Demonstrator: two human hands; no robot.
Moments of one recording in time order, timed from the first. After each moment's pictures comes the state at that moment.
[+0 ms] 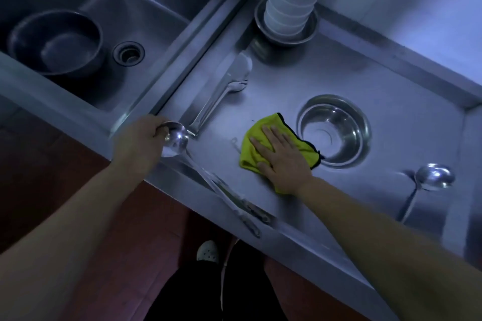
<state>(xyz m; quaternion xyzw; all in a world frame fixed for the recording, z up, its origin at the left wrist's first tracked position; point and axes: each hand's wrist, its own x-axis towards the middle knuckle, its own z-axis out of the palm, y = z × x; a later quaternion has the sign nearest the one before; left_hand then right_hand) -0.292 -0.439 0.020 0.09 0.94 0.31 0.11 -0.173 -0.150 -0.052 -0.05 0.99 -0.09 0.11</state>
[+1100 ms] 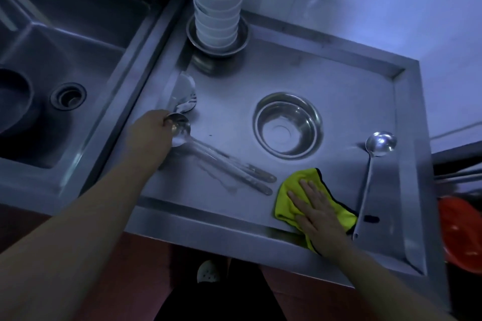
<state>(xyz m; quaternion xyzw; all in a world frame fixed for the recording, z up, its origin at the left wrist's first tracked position) -0.333 -0.325 0.024 0.18 0.94 0.25 0.14 0.005 -0.121 -0.032 0.20 0.94 -0.25 0.08</state>
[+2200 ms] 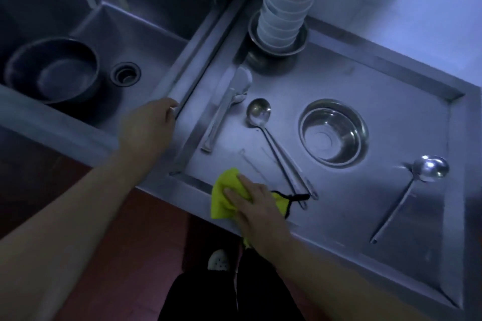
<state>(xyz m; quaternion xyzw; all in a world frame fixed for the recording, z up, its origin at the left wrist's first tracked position) -0.348 -0.438 0.048 0.22 0.95 0.21 -0.03 -0.125 -0.286 0.000 -0.02 0.97 -0.25 -0.03</state>
